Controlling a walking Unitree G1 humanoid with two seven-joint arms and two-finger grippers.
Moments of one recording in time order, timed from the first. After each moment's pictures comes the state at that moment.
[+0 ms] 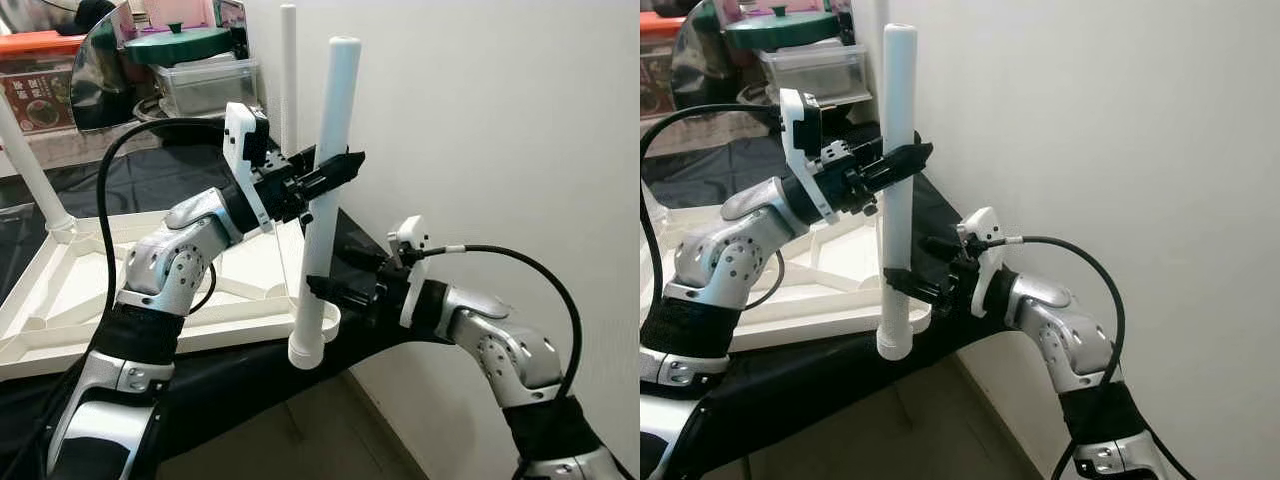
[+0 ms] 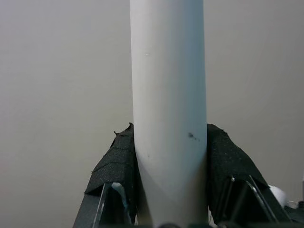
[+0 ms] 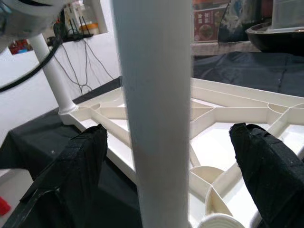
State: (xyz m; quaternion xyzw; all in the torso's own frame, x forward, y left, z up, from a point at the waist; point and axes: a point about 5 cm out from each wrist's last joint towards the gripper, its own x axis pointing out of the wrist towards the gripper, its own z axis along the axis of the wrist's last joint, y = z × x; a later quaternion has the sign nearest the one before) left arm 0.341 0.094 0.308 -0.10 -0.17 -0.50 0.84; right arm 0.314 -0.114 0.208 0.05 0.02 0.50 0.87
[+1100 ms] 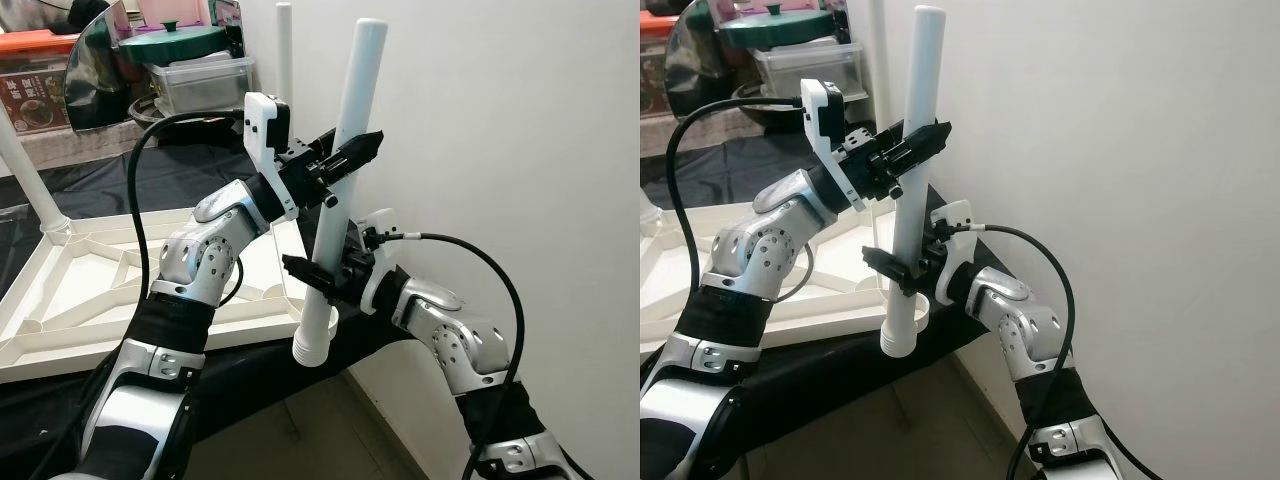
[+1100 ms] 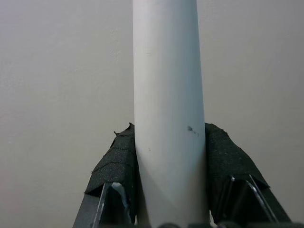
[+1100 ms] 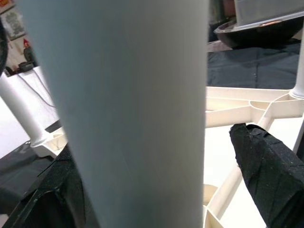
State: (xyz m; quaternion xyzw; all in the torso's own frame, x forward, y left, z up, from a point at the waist) left arm 0.347 0.072 0.315 -0.12 -0.19 -0.50 0.84; right arm 0.333 -0.084 0.203 0.10 0.03 0.43 0.90
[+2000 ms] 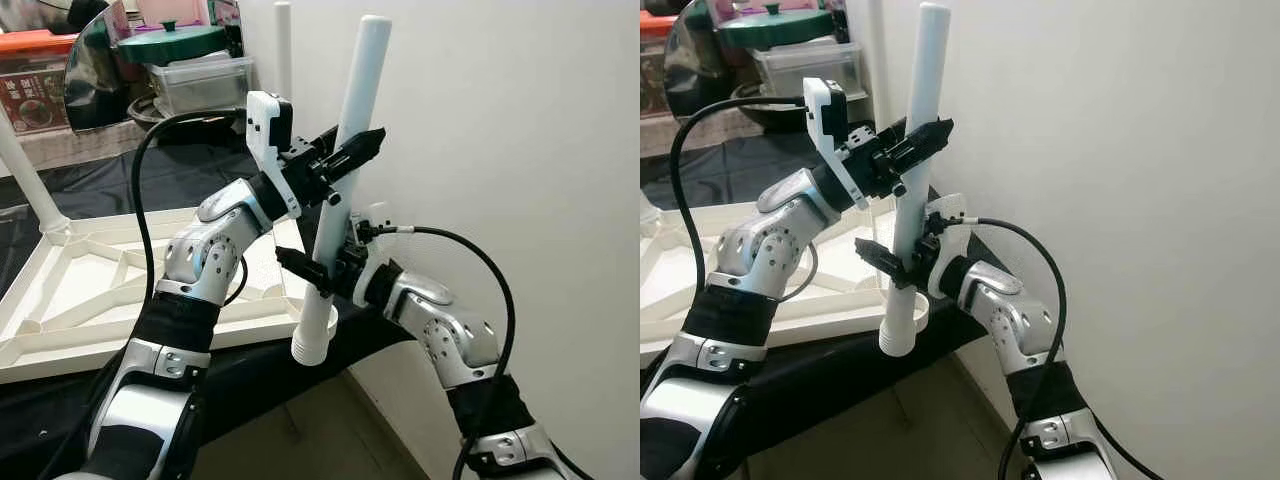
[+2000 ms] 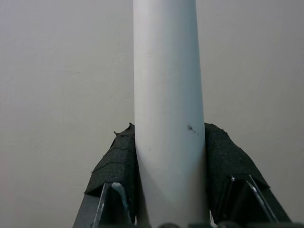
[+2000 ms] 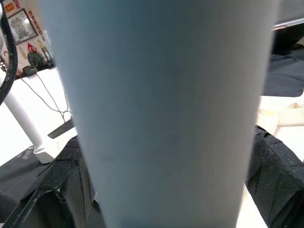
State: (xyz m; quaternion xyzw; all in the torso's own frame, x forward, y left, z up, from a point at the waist) left arm 0.349 0.070 0.315 -0.12 -0.19 -0.49 0.84; right arm 0.335 -0.075 0.207 0.11 0.02 0.44 0.89
